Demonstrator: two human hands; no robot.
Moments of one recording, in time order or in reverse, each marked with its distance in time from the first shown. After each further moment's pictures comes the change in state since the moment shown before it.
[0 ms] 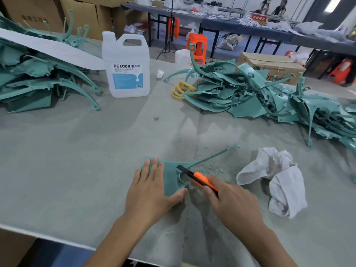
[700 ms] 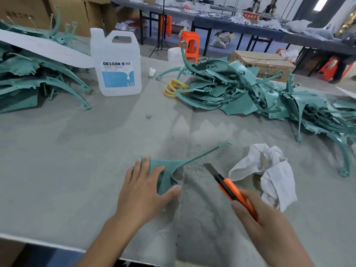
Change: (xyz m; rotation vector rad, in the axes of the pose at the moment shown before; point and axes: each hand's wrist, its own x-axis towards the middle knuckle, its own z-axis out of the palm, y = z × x) left_hand -0.004 -0.001 -0.009 -0.051 0.003 0.048; right_hand -0.067 0.043 -0.032 0.421 0.040 0.179
